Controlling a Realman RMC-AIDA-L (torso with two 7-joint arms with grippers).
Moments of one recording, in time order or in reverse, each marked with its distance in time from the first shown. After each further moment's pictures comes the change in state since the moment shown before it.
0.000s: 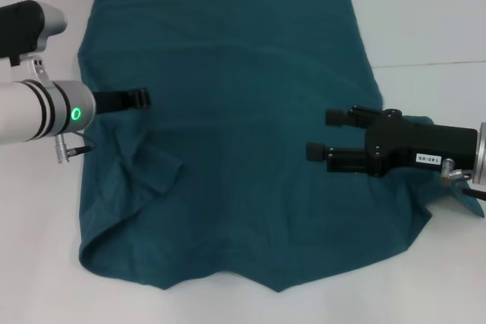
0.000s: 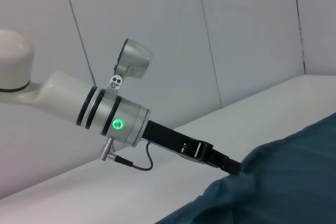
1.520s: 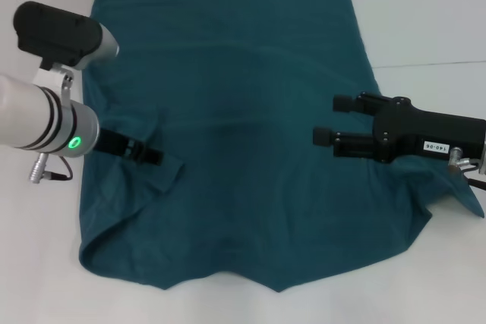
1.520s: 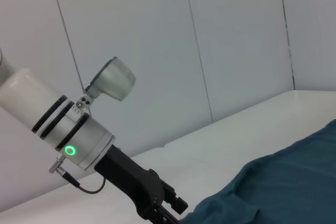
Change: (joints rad) left arm 0.125 -0.005 0.410 0.389 0.349 0.376 -0.246; right arm -0.002 -0.007 0.015 -0.002 0.035 0.002 0.002
